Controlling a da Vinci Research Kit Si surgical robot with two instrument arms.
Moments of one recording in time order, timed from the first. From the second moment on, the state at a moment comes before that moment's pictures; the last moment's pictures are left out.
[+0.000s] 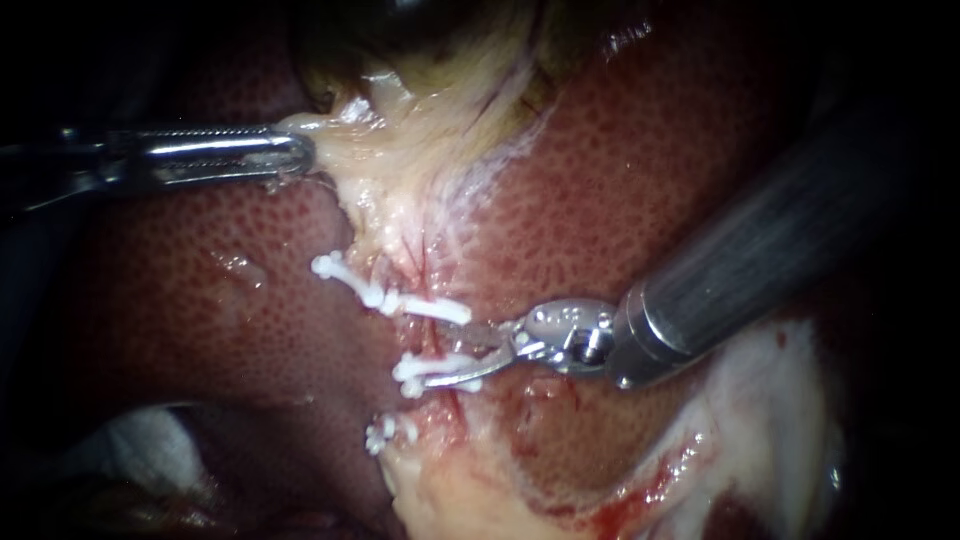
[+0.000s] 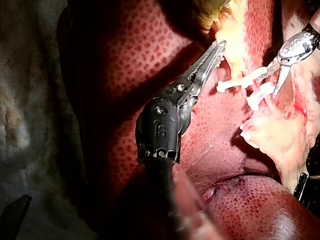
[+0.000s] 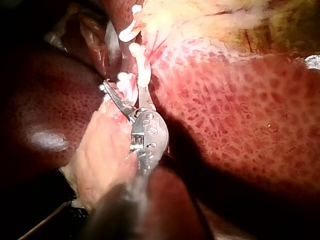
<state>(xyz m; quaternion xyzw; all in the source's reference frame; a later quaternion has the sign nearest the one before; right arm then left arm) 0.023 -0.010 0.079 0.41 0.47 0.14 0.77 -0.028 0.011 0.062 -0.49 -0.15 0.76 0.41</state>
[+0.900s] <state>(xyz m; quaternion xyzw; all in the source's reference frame) 0.026 -0.010 0.080 0.42 0.48 0.14 0.76 -0.029 0.011 0.062 -0.49 -0.15 0.76 0.41</state>
